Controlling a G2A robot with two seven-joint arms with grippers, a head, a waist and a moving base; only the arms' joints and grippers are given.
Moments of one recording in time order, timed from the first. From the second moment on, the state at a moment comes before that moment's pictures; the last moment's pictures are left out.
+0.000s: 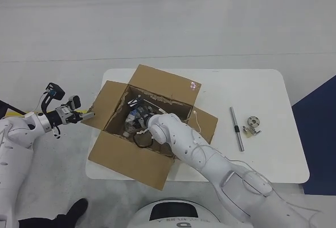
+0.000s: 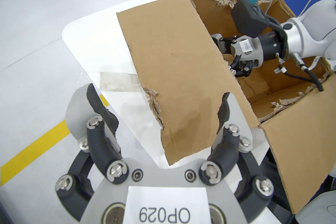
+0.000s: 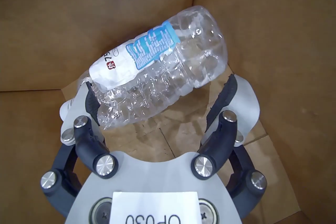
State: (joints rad) left arm 1.22 -0.85 -1.49 -1.12 0.71 -1.01 -0.42; right arm -0.82 -1.73 0.64 -0.77 -1.02 0.02 0.53
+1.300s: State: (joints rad) left arm 1.22 -0.85 -1.49 -1.12 0.71 -1.01 -0.42; right arm -1.21 -1.56 0.91 -1.44 -1.37 -0.10 0.55
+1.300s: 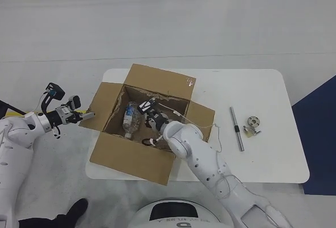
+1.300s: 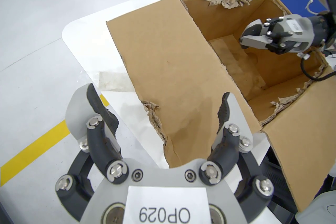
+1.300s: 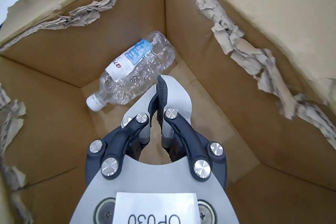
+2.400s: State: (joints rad) left arm 1.22 -0.85 -1.49 -1.12 0.71 -1.01 -0.42; right arm -0.79 -1.80 0.52 -0.78 -1.20 -0.10 0.55
